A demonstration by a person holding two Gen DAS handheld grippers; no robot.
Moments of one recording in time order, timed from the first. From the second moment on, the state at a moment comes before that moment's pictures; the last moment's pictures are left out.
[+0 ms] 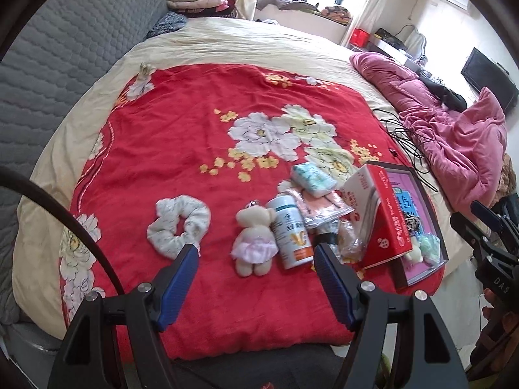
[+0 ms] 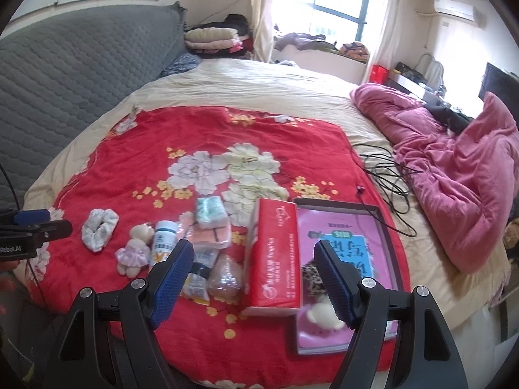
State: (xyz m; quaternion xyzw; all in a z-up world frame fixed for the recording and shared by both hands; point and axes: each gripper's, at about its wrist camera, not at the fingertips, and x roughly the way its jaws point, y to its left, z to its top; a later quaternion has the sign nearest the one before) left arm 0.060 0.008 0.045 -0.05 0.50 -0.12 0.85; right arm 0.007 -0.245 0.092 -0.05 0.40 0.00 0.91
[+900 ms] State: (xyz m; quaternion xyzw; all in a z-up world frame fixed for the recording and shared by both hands) left arm 0.102 0.062 -0.038 -0.08 0.56 -0.08 0.82; right arm 0.137 -0.185 -0.023 -0.12 0.50 0.07 0.86
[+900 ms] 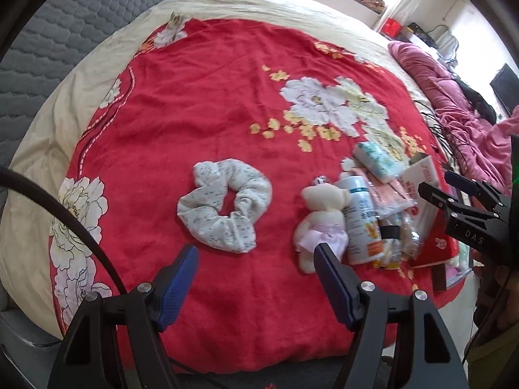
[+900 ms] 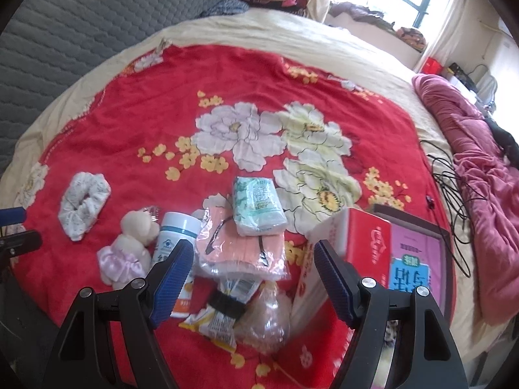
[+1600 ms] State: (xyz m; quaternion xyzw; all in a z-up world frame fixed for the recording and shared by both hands) left arm 0.152 0.078 -0.094 -0.10 0.60 -0.06 0.79; right arm 0.211 -0.185 -0.079 -0.12 0.55 0.08 0.82
